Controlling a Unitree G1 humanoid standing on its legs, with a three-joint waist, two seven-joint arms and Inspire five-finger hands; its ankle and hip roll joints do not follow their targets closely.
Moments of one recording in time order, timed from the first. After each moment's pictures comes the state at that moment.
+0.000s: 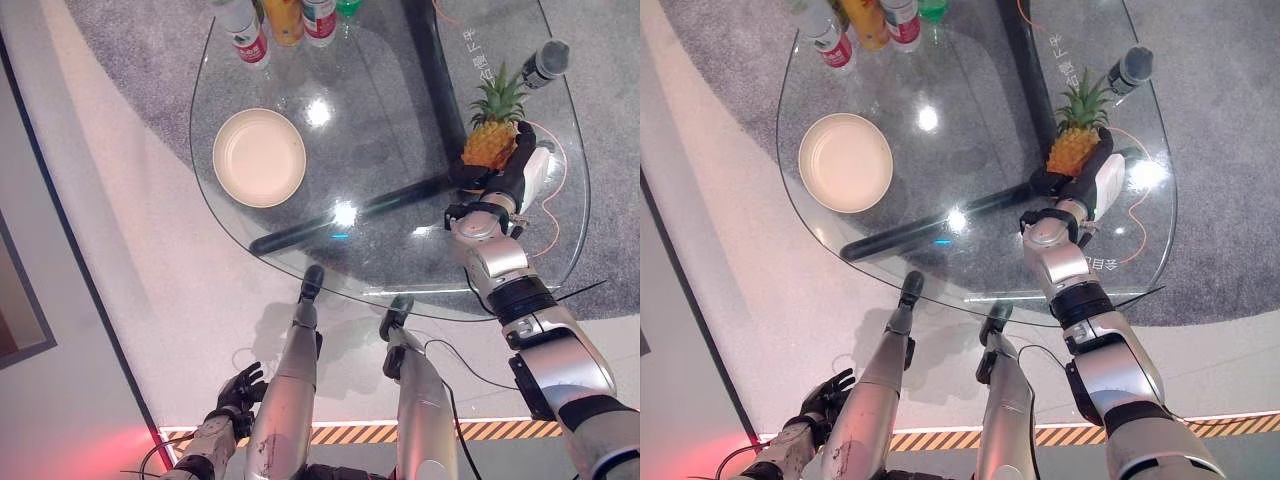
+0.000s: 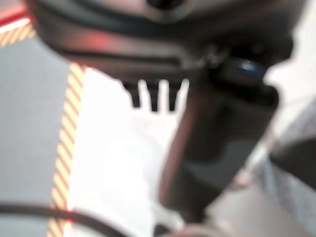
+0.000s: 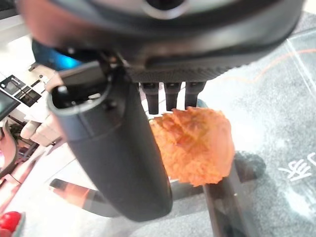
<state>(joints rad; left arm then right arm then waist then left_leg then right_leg) -0.16 0.29 -0.38 1.09 -0.69 -0.11 0.03 -0.89 -0.43 0.31 0.55 0.34 0.25 -0.87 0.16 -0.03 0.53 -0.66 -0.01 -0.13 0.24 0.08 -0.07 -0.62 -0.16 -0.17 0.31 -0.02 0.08</state>
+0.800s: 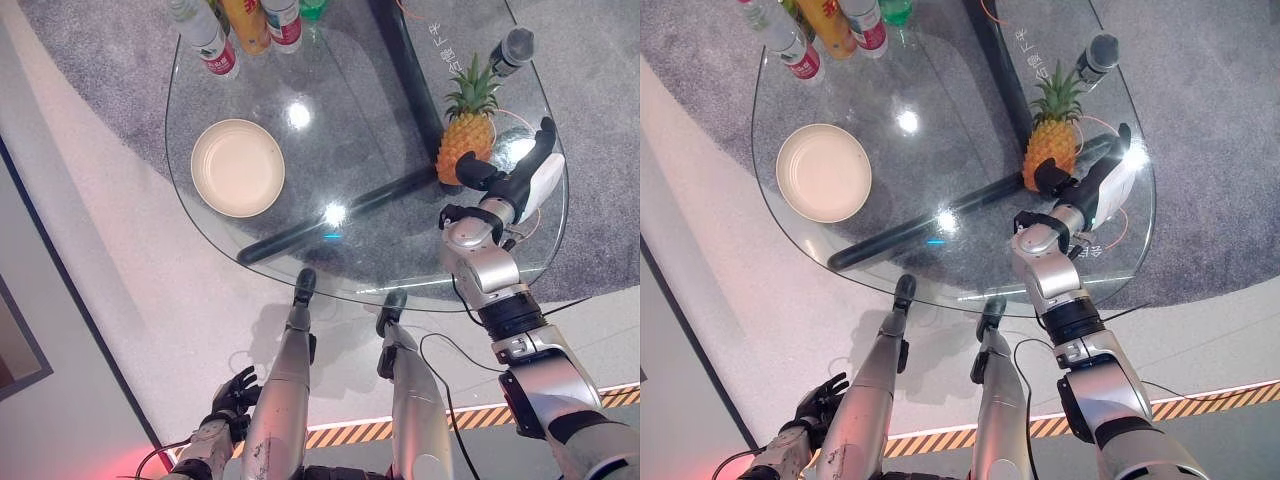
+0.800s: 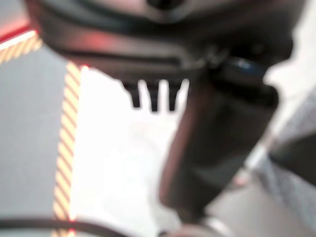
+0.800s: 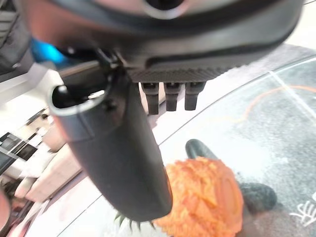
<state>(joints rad) -0.15 0.29 -0.36 1.09 -0.69 -0.11 0.06 -0.83 -0.37 0.24 0.42 0.34 0.25 -1.07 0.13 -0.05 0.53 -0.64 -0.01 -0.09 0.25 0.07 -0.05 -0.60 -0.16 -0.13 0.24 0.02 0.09</state>
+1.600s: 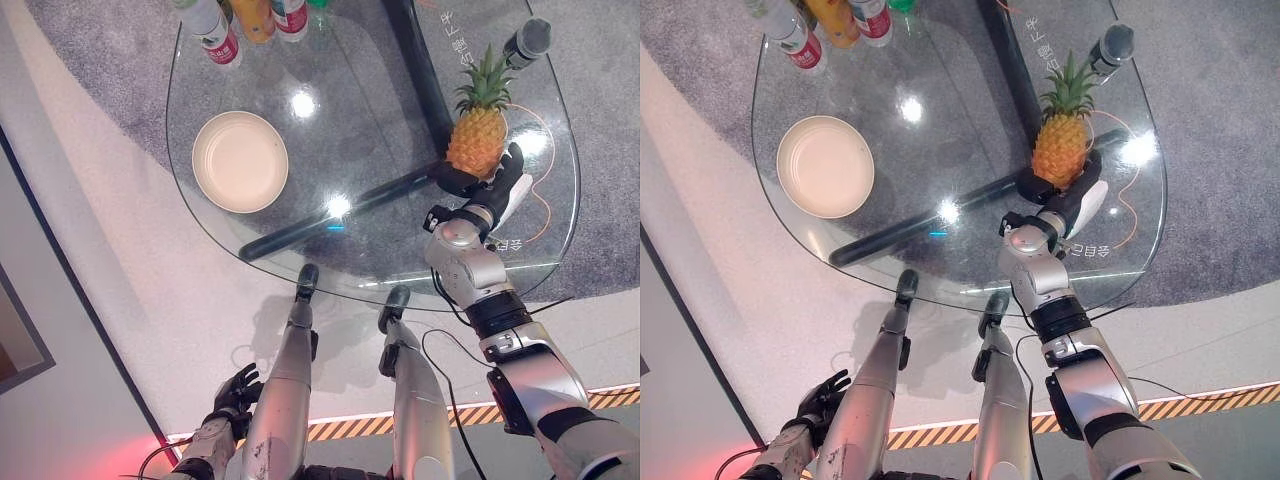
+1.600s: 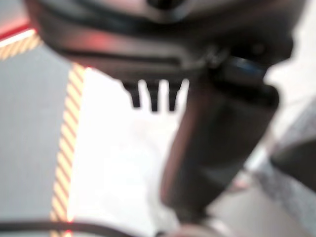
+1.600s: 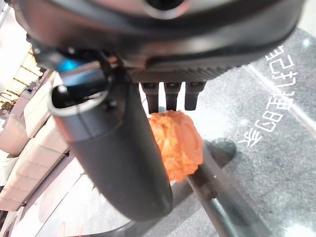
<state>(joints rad) -0.15 0.28 -0.36 1.08 -0.71 -0.12 0.05 -0.86 -0.31 0.24 0.52 0.51 0.15 -1.02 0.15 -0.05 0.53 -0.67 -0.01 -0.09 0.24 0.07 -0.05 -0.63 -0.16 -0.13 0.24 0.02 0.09</state>
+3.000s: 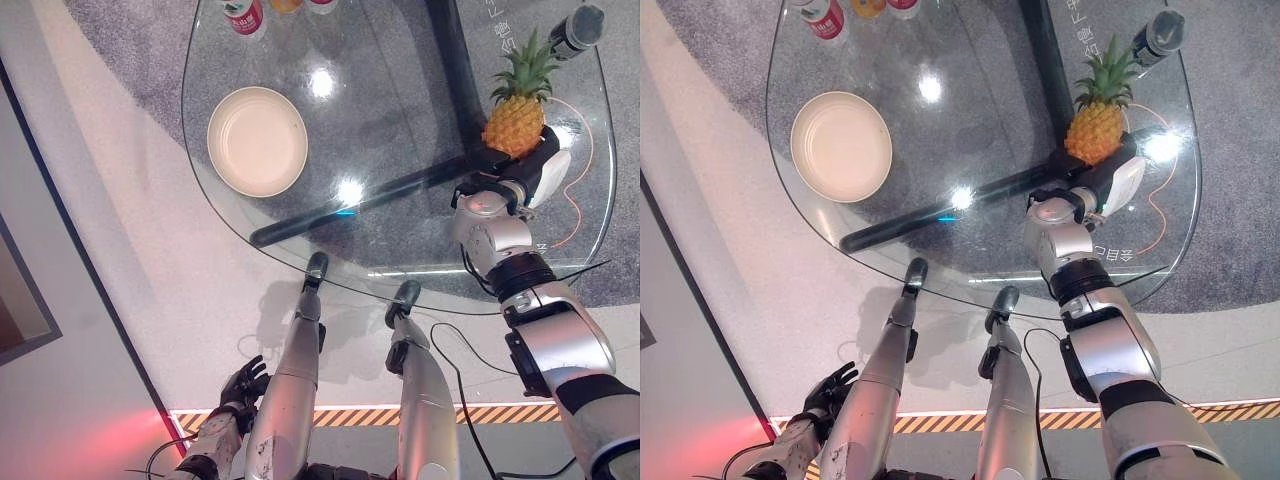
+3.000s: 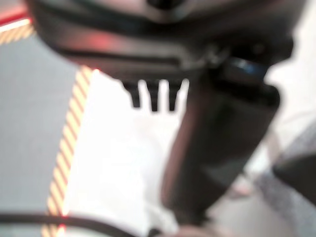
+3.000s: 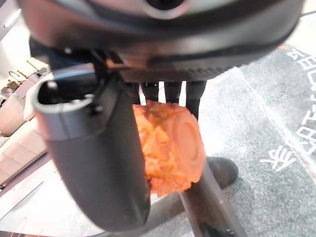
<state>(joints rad) -0.15 0.28 -0.39 1.03 -0.77 -0.13 0.05 -1.07 -0.44 0.31 0.83 0.55 0.16 -1.00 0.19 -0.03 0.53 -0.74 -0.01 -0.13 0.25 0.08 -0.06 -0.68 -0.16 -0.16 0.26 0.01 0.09</state>
